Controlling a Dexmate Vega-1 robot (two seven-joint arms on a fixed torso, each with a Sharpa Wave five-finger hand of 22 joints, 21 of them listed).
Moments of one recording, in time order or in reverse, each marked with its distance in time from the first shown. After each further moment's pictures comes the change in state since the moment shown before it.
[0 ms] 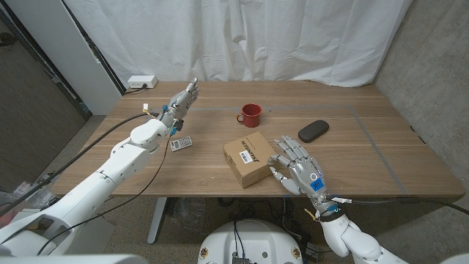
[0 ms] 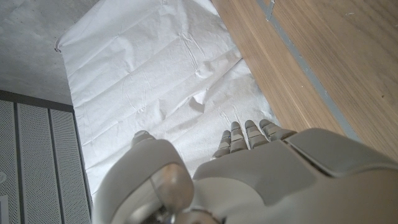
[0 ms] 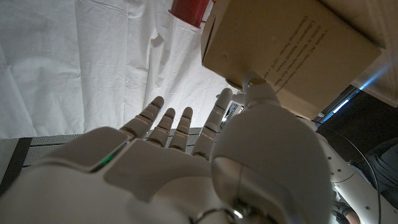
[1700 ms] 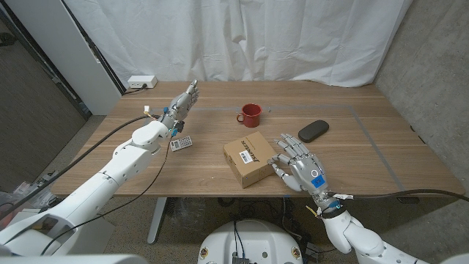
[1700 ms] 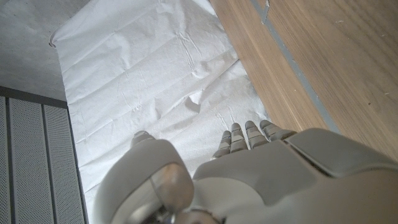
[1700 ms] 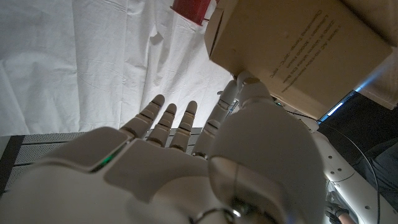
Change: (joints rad) left arm -0.006 -0.020 0.005 0.034 -0.010 -0.006 -0.008; left_hand 0.000 0.000 -0.012 0.004 0.000 -0.005 -0.005 0.000 0.000 -0.014 -0.007 0.000 0.000 -0.009 0.001 0.000 0.000 -0.008 0.002 0.000 0.000; right arm 0.058 -0.098 -0.102 -0.059 0.070 -0.081 0.003; right_hand 0.046 0.030 -0.010 -0.007 -0.017 0.175 0.004 0.112 0.015 0.119 -0.048 0.060 0.009 0.071 0.001 0.016 0.006 0.024 -0.001 0.012 0.000
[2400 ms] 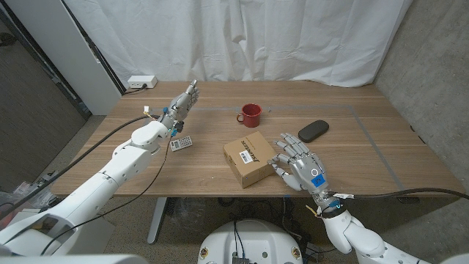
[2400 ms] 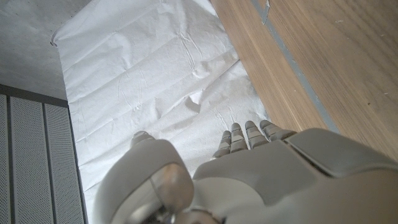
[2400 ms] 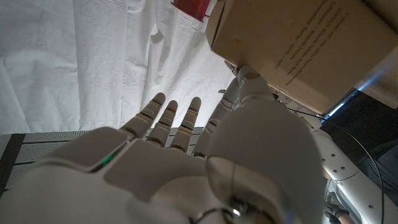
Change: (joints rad) left arm -0.002 0.001 -0.001 0.011 -0.009 -0.008 -0.015; left_hand 0.000 0.000 -0.004 -0.004 0.000 0.000 0.000 0.000 0.000 0.000 0.000 0.000 0.000 0.000 0.000 0.000 0.000 0.000 0.000 0.000 0.000; right arm -0.008 -0.019 -0.005 -0.044 0.010 -0.030 0.017; right_hand 0.037 0.000 -0.013 -0.007 -0.010 0.078 -0.010 0.035 -0.033 0.045 -0.023 0.019 0.005 0.033 -0.001 0.007 0.008 0.021 0.000 0.011 0.000
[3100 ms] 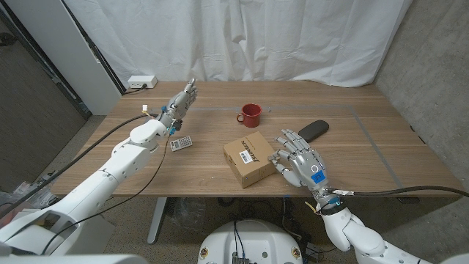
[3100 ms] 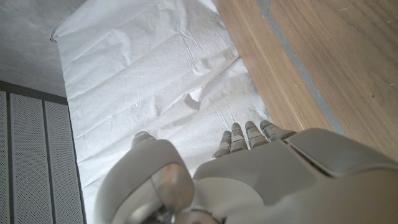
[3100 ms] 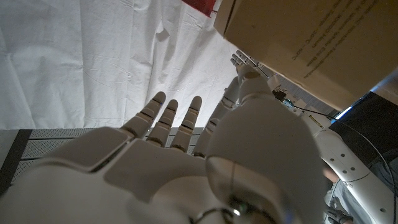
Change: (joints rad) left arm -0.028 -0.009 -0.001 0.049 -0.009 -0.013 -0.029; left_hand -0.001 0.009 -0.004 0.004 0.000 0.000 0.000 0.000 0.000 0.000 0.000 0.000 0.000 -0.003 0.003 0.000 0.000 -0.006 0.006 0.000 0.000; right arm -0.012 0.000 0.021 -0.050 0.001 -0.039 0.036; right_hand 0.006 -0.002 0.000 0.000 -0.005 0.020 0.000 -0.013 -0.037 0.011 -0.001 0.007 0.000 0.016 -0.001 0.000 0.000 0.011 0.004 0.007 0.005
